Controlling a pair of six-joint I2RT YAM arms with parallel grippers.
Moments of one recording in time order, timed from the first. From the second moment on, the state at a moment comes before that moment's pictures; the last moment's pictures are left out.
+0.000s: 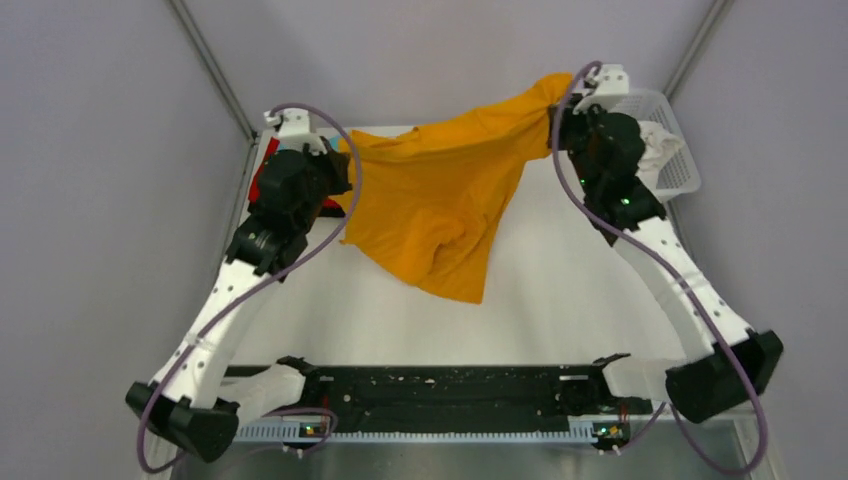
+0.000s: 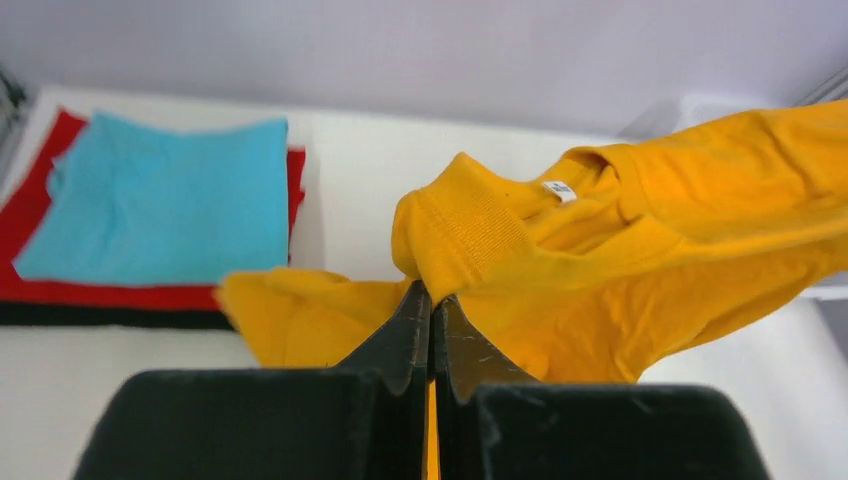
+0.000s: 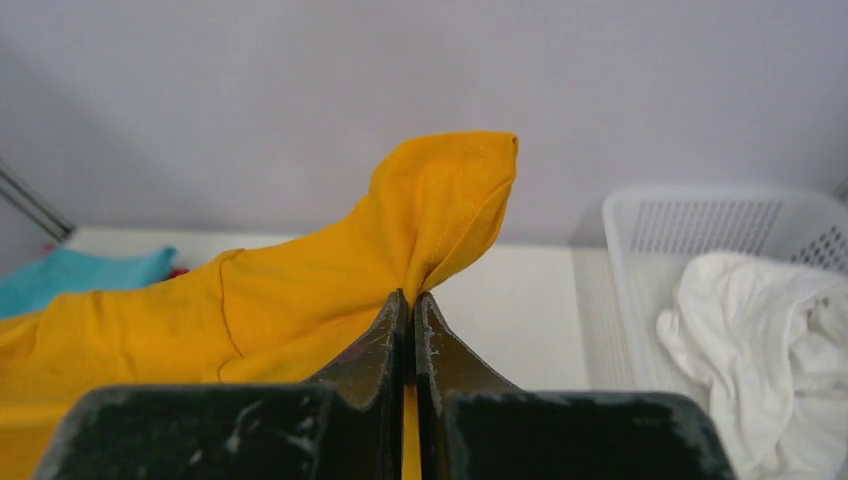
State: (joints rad) left arm -0.38 1.16 1.23 -0.32 -0.22 -0.34; right arm 0.37 1.36 1.29 -0.01 0.24 0.10
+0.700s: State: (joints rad) left arm -0.40 0.77 1.64 -0.26 0.27 -0.10; right arm 0.37 0.86 1.66 -0.16 -0.10 0.00
